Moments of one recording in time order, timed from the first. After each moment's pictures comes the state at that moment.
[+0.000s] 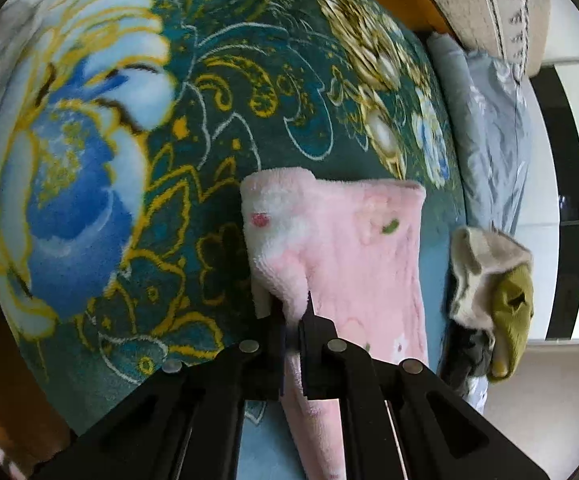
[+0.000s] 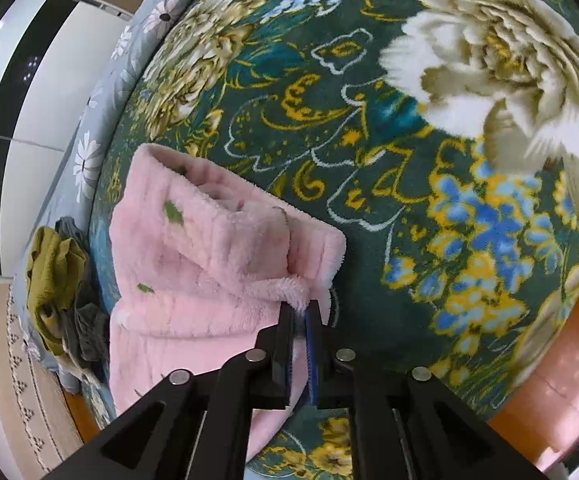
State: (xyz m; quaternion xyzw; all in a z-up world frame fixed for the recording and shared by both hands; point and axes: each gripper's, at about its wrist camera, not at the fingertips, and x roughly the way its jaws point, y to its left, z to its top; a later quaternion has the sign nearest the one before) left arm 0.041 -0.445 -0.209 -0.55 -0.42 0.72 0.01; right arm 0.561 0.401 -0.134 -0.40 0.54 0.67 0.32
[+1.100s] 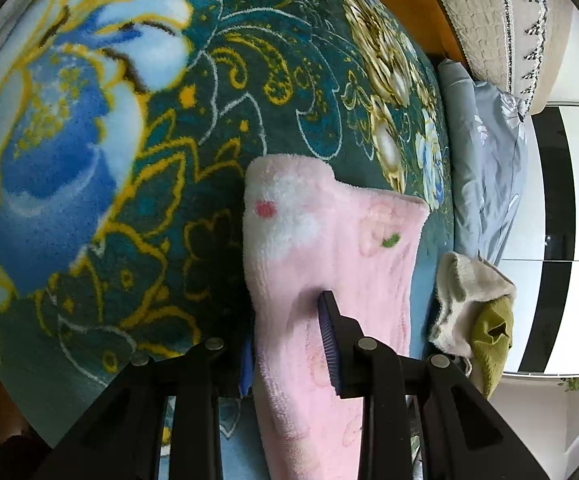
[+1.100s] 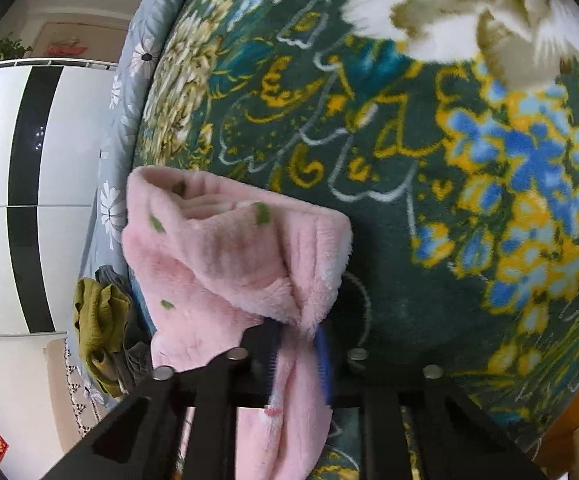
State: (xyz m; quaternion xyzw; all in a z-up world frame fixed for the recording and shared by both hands) left arm 0.040 -0.436 -0.226 -0.52 -0.49 0.70 0.00; right arm 0.563 0.405 -0.167 -0.29 0.64 0.64 0.29
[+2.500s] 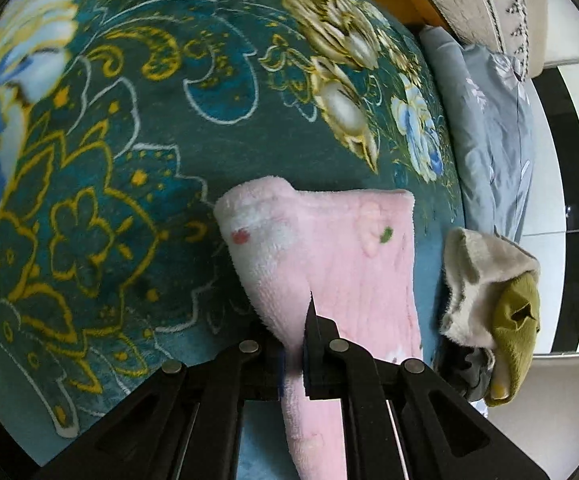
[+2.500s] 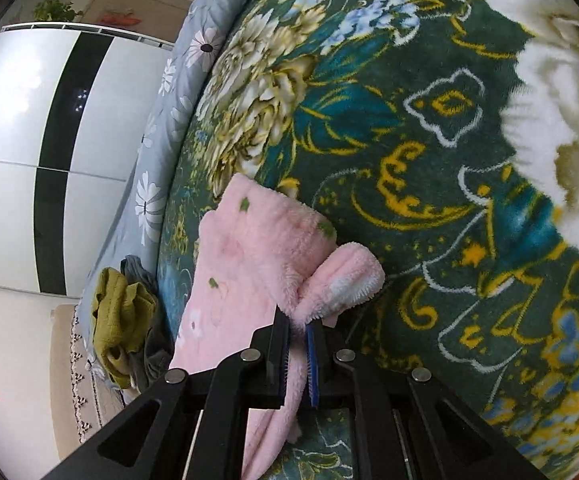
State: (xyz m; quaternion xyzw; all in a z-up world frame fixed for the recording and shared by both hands) left arm 0.006 -0.367 -0.201 -0.54 -0.42 0.73 -0.01; right arm 0.504 0.472 -0.155 -0.30 0.60 0.71 0.24
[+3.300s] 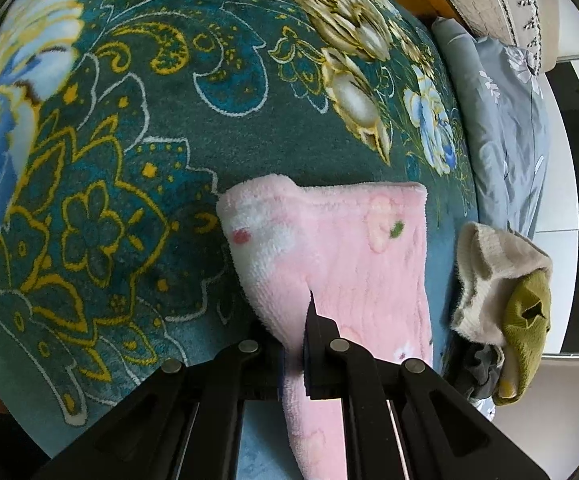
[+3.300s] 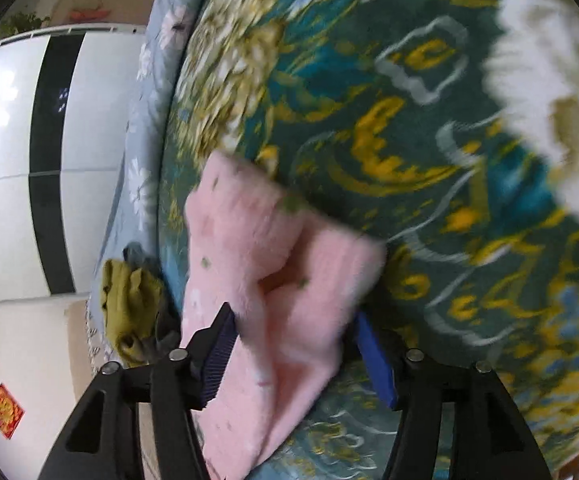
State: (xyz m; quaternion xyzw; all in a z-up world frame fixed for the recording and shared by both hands) left arm 0.004 -0.365 -0.200 -0.56 -0.41 0.72 -0.03; right arm 0.534 0.488 -0.168 -0.31 0.66 0.65 0.21
